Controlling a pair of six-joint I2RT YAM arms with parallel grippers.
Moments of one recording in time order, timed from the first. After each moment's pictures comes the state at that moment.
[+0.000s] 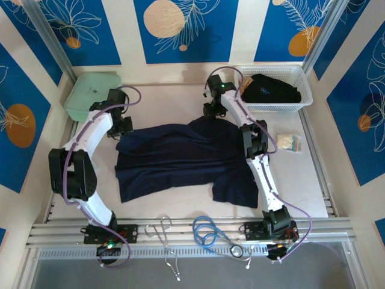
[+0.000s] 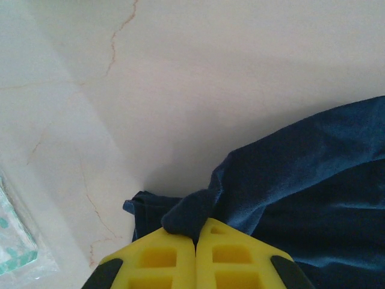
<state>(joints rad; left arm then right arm) -0.13 1.70 1.42 -0.94 -0.13 -0.32 0.33 2.69 2.59 -1.16 -0.03 -0.01</state>
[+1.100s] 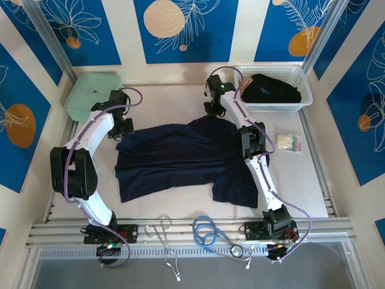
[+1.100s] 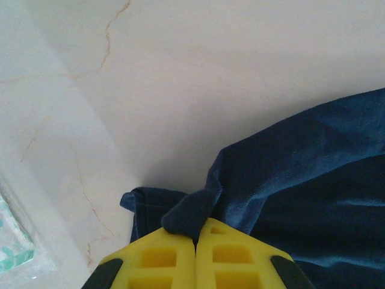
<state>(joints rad) -0.13 1.71 1.40 -0.94 -0.14 -0.32 0.33 2.77 2.71 -1.19 0.00 0.03</state>
